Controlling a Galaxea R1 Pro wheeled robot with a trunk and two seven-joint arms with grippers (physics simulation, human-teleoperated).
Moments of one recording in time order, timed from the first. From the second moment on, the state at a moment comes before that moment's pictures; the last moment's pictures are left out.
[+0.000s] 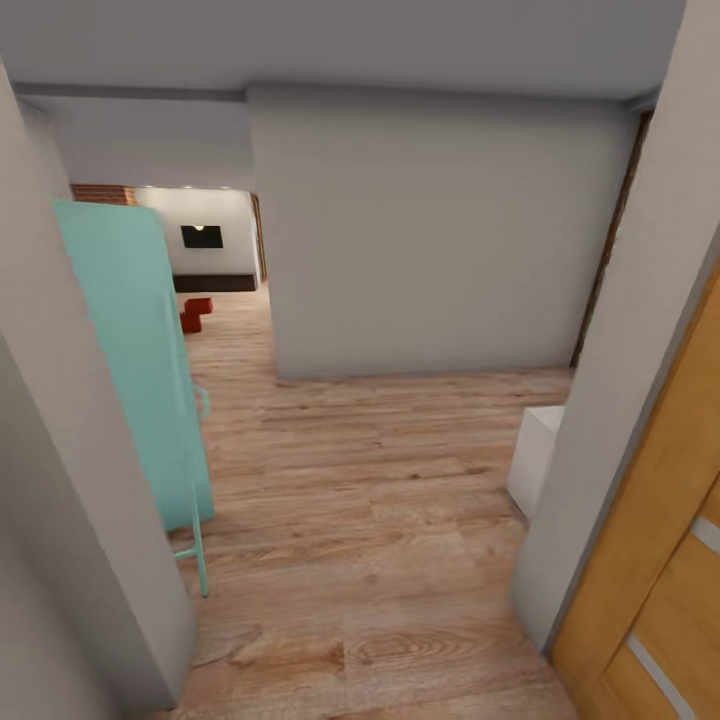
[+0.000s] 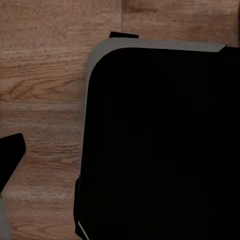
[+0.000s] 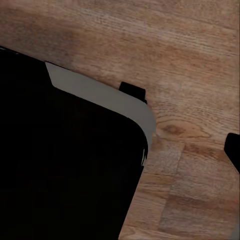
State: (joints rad) left arm 0.00 0.02 0.01 -0.03 0.11 -0.11 0.01; right arm -0.12 -0.04 0.55 0.03 -0.23 -0.15 0.08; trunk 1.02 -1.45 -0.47
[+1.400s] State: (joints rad) left arm 0.00 0.02 0.01 -0.03 0.11 -0.11 0.01; right arm -0.12 -0.03 0.55 0.02 -0.23 -0.15 0.08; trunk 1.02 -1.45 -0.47
